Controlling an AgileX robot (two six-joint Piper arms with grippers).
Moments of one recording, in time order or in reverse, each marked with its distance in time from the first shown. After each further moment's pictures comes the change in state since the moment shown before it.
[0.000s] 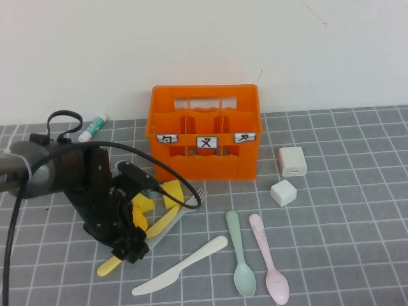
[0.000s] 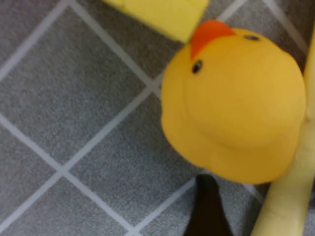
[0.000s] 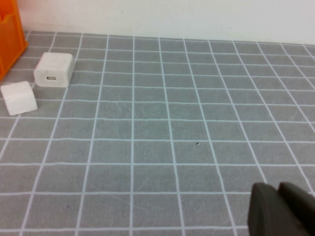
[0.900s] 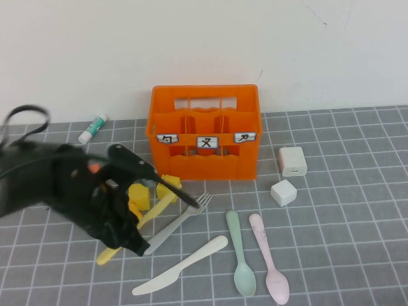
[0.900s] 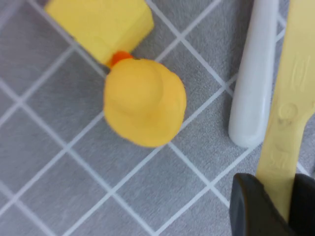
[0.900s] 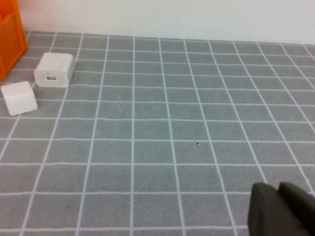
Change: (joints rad) right arm 0.000 0.000 0.000 0.000 0.000 0.000; left arm -0.037 -0.250 0.128 -0.053 -0.075 0.007
